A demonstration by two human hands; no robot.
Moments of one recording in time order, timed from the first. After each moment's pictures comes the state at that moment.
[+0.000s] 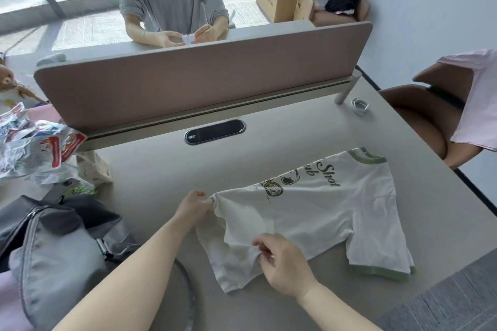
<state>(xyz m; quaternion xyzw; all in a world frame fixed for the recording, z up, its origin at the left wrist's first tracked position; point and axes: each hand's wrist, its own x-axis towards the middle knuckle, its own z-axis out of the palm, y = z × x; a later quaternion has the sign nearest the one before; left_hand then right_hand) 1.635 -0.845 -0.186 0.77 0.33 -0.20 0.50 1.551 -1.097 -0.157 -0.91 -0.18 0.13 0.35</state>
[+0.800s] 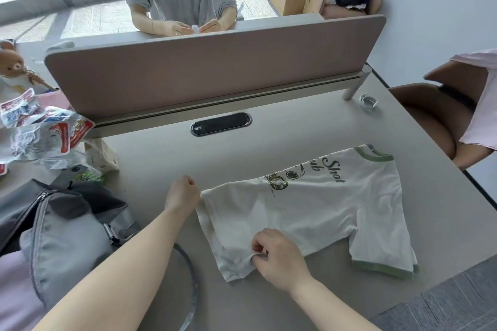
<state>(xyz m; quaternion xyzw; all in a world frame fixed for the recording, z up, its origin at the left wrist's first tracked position) 1.635 -0.822 -0.170 0.87 0.33 -0.15 0.35 1.545 -1.080 -0.154 -0.92 -0.19 0.15 0.29</state>
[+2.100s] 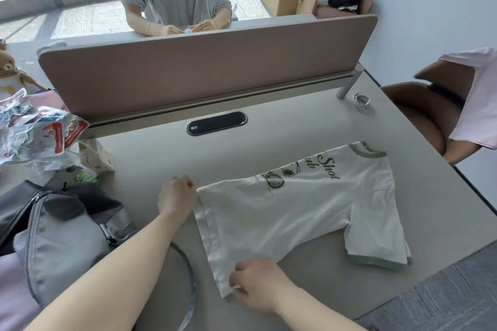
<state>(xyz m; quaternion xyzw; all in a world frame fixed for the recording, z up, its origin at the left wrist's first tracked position) 1.627 -0.822 -0.177 0.93 0.25 -0.09 0.25 1.514 -1.062 -0.178 -0.88 -0.40 0.24 0.12</state>
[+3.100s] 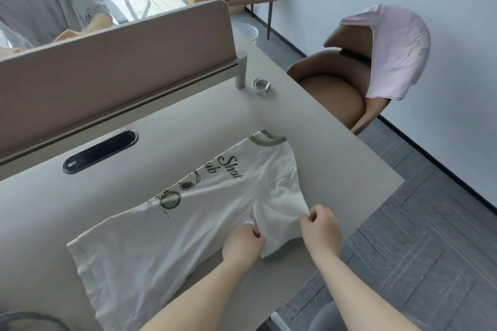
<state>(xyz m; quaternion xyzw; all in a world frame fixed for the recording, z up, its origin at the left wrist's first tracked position) 1.603 -1.199 -0.172 0.88 0.07 -0.34 0.32 1.586 -1.382 -0.184 -0.90 0.34 0.04 0.26</state>
